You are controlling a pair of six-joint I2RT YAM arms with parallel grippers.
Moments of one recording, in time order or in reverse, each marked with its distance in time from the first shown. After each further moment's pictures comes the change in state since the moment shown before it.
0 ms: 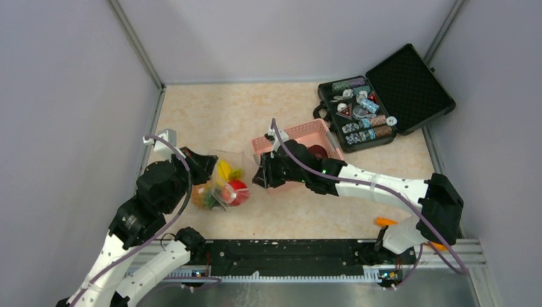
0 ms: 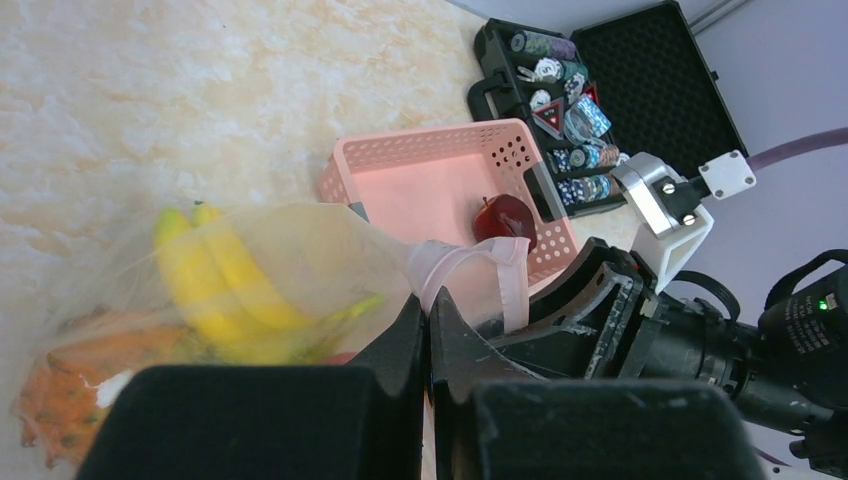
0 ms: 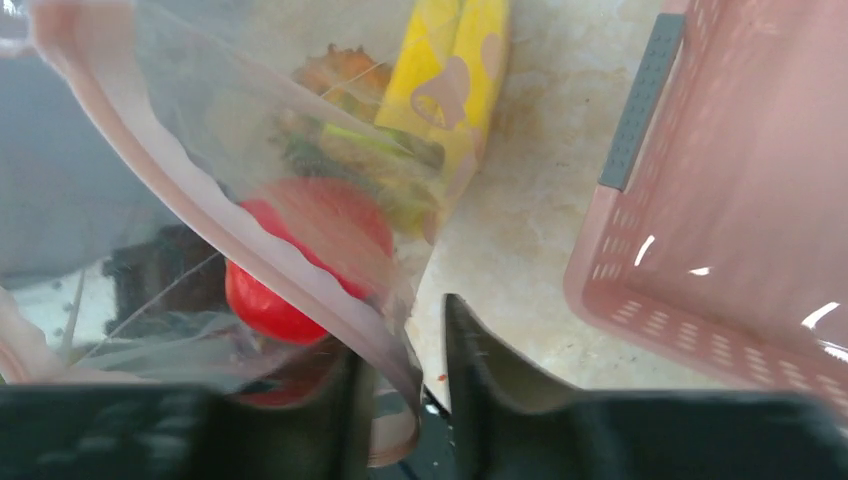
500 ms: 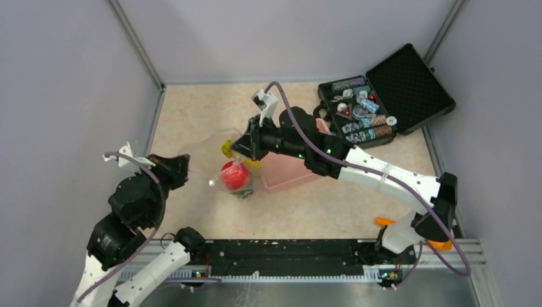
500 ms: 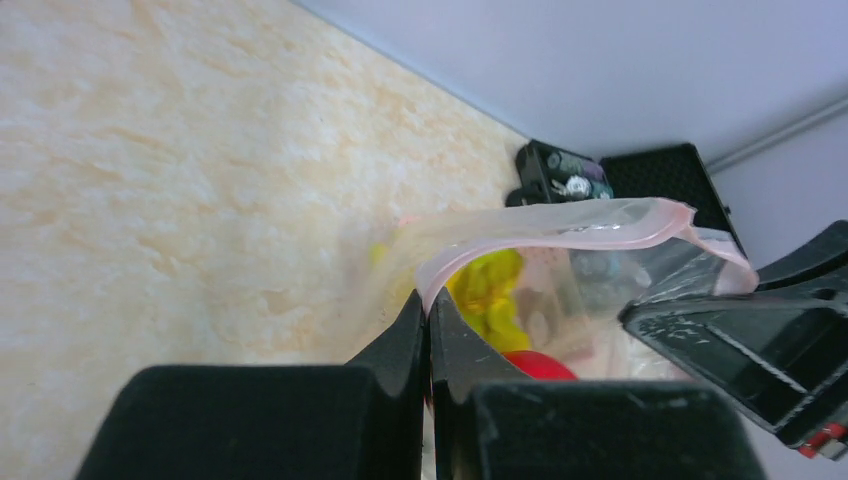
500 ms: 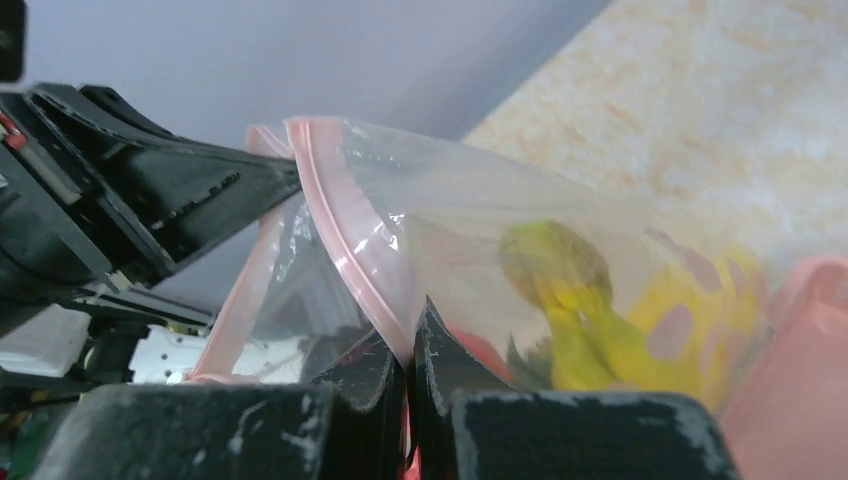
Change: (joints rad) left arm 0.000 -0.101 0.067 -0.088 -0.211 -0.021; right arm 0.000 0.032 0.333 0.005 -0.085 -0.116
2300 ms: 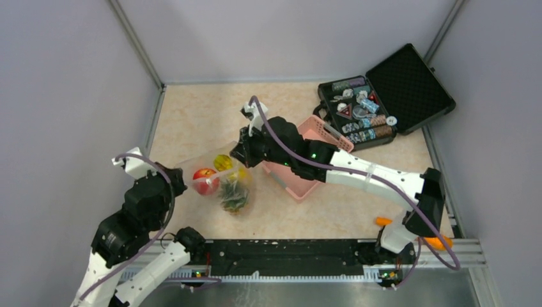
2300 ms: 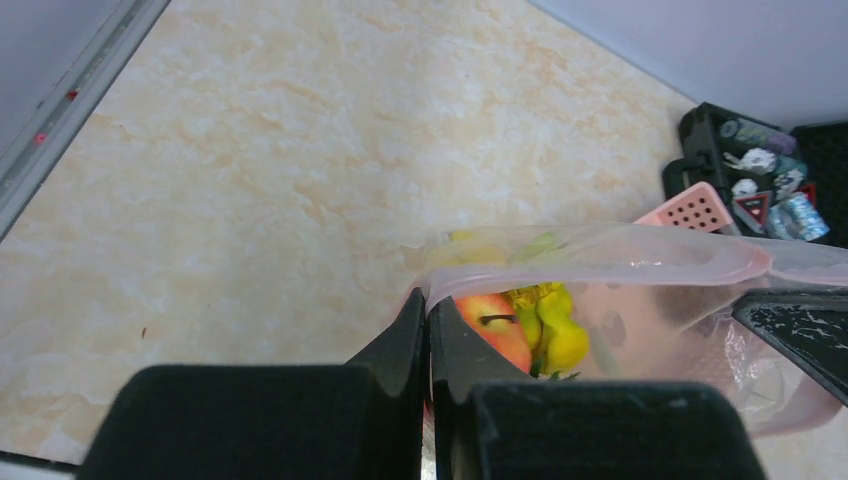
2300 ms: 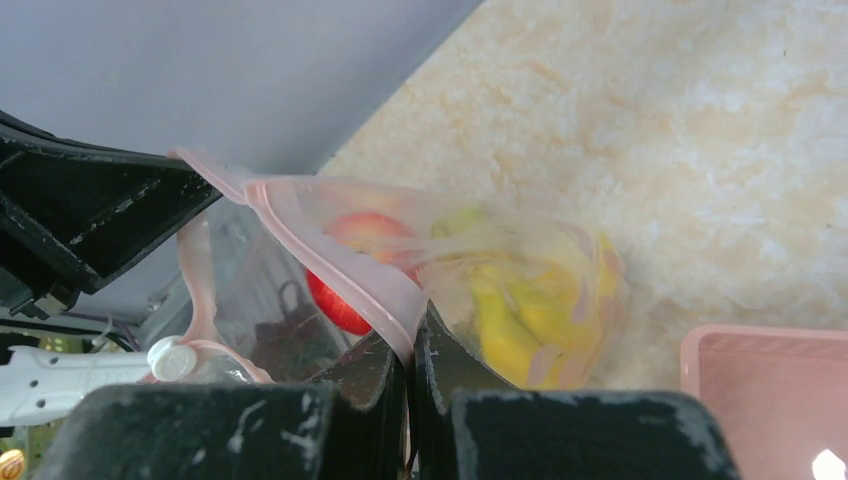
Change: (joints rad) left arm 0.000 0.008 -0.007 -0.245 -0.188 0.011; right arm 0.050 0.131 0.097 -0.075 0.144 -0.076
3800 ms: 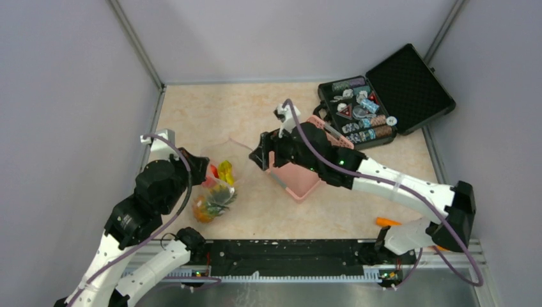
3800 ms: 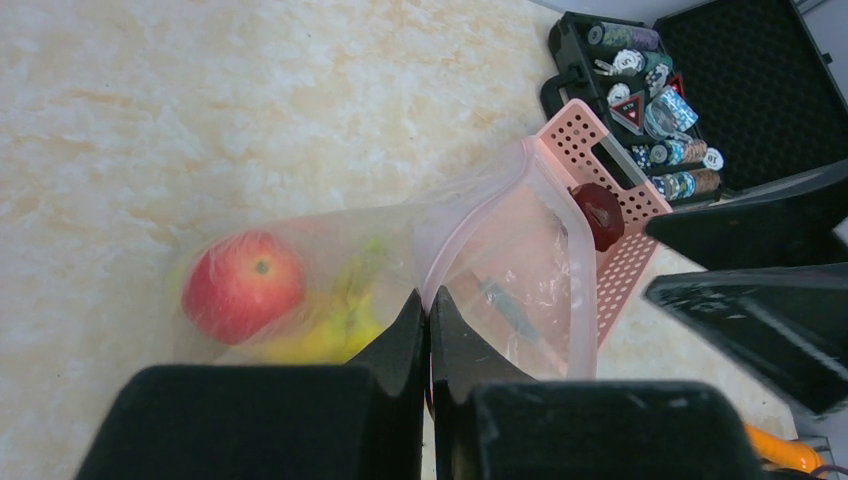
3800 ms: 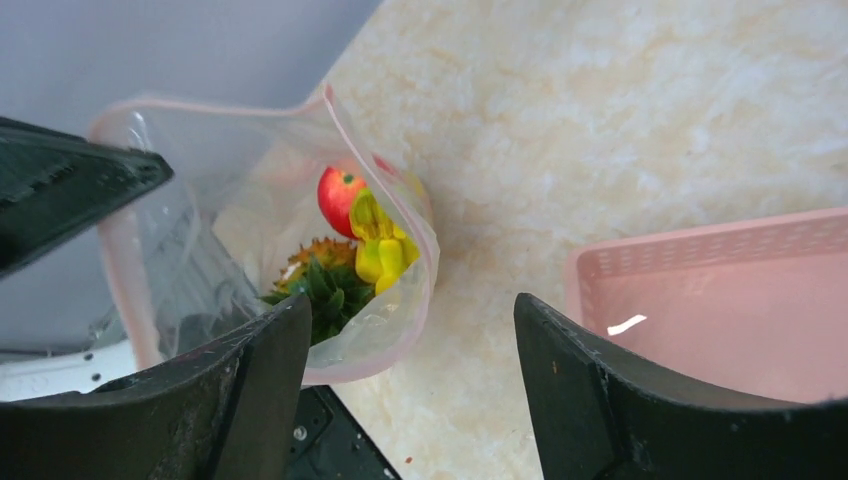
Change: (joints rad) left arm -0.003 0.116 0.001 0.214 0.299 0.097; right arm -0.072 -0.213 -0.275 0.028 0.052 0.024
